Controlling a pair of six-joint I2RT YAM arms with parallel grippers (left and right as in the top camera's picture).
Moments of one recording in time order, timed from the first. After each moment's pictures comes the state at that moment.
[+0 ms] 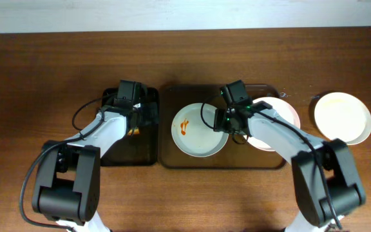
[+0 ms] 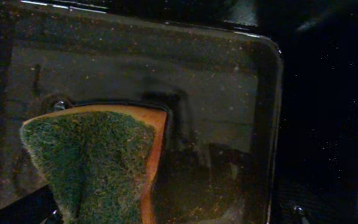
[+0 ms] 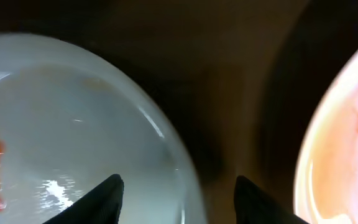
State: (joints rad) left arm -0.20 1.86 1.05 -0.29 -0.03 -0.31; right arm 0.37 1.85 1.11 -0.49 -0.02 0.50
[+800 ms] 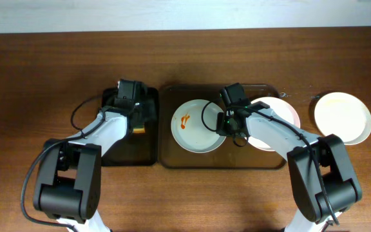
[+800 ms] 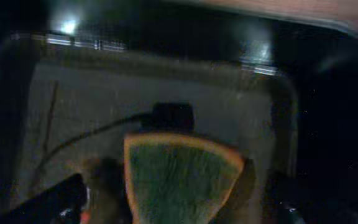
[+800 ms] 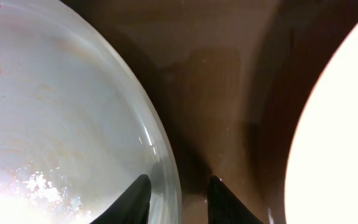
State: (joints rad) left arm -0.20 1.87 1.05 -0.22 -0.11 -0.31; right arm 0.37 1.87 1.11 -0.52 0.00 0.49
